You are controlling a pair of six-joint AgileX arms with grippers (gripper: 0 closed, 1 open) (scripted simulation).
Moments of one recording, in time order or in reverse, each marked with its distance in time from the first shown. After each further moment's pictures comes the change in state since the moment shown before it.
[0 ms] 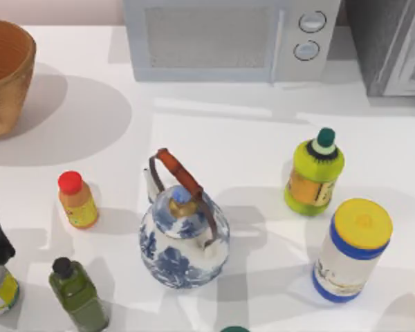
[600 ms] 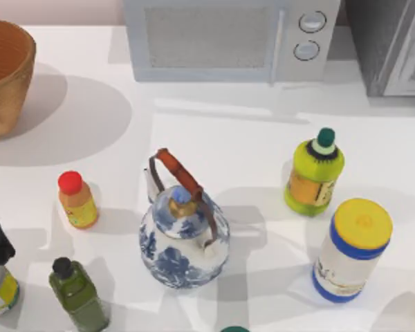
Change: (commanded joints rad) left arm 0.000 0.000 0.000 0.000 0.000 0.000; right arm 0.007 0.002 0.003 -0.004 0.008 -0.005
